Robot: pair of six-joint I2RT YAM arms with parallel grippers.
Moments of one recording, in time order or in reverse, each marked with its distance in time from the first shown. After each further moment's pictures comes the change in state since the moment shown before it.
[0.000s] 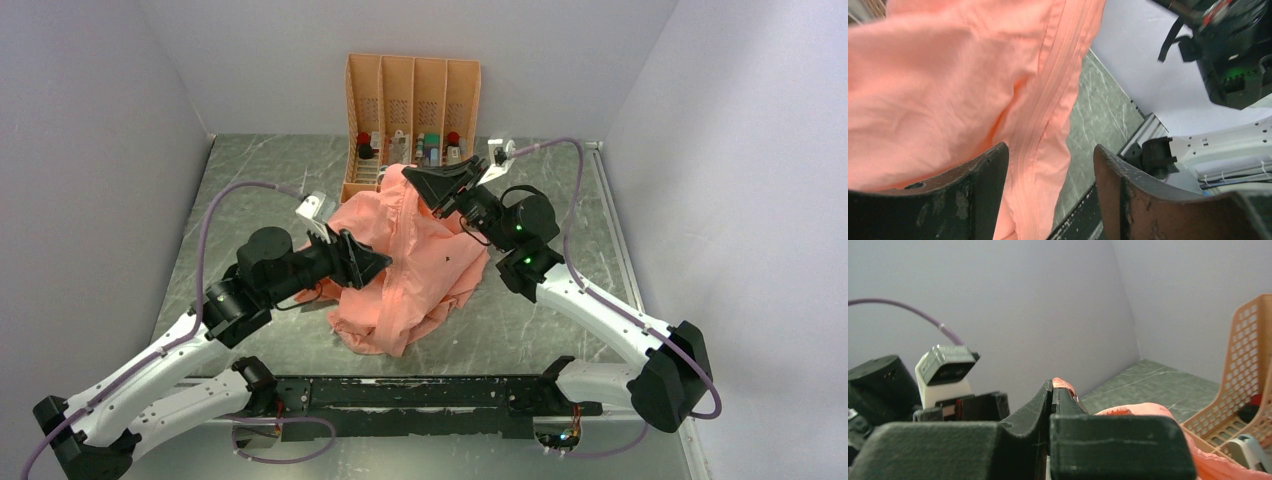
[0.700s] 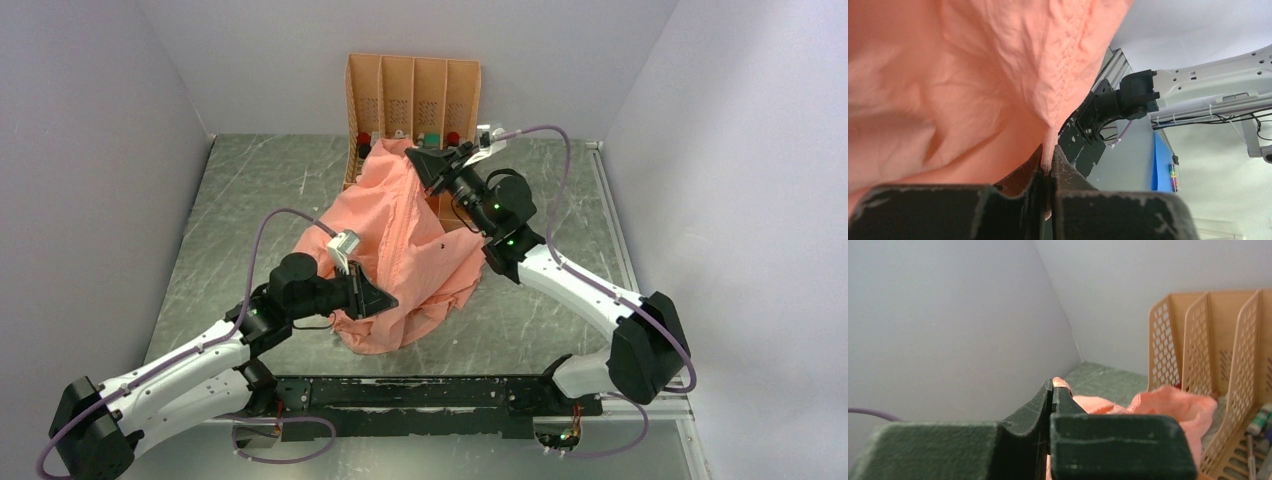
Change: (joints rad) left arm 0.002 0.026 -0.355 0.252 0.282 -0.219; right arm -0.050 0.169 0.070 0.000 0.174 -0.071
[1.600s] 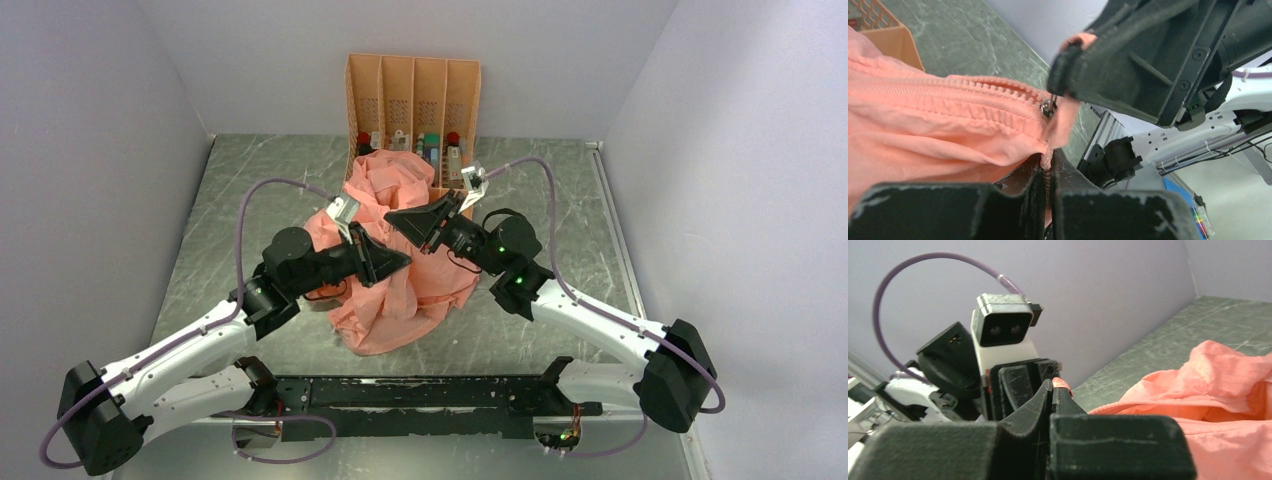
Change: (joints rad) left arm 0.000 0.124 0.214 0.168 -0.059 0.129; right arm 0.154 -0.204 -0.202 -0.038 -0.192 0.232
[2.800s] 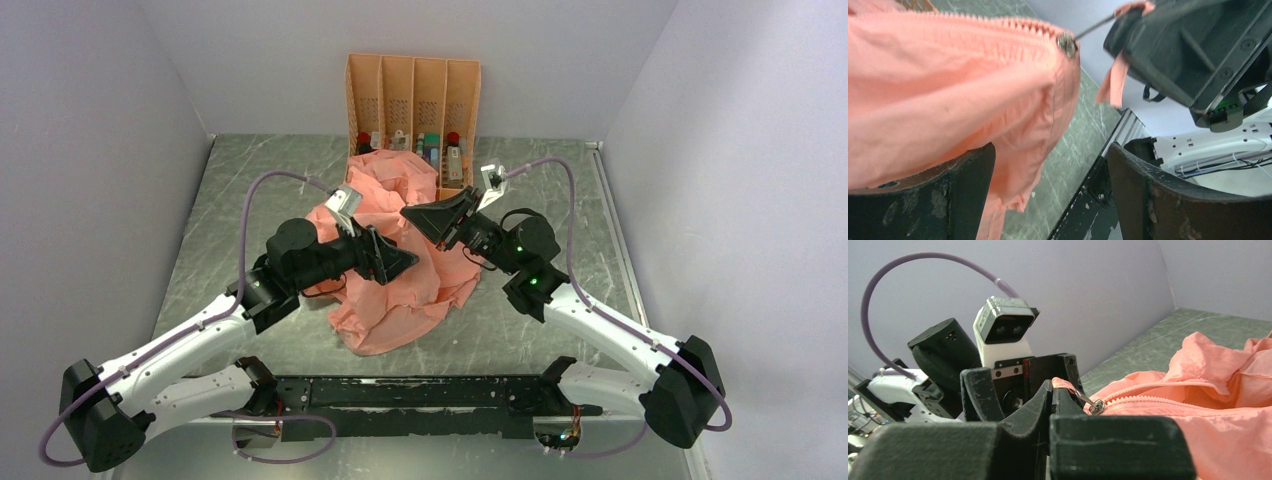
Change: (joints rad) left arm 0.000 0.025 0.074 -0.125 -0.091 0.035; right arm -0.071 -0.073 -0.027 -0.019 -0.056 -0.025
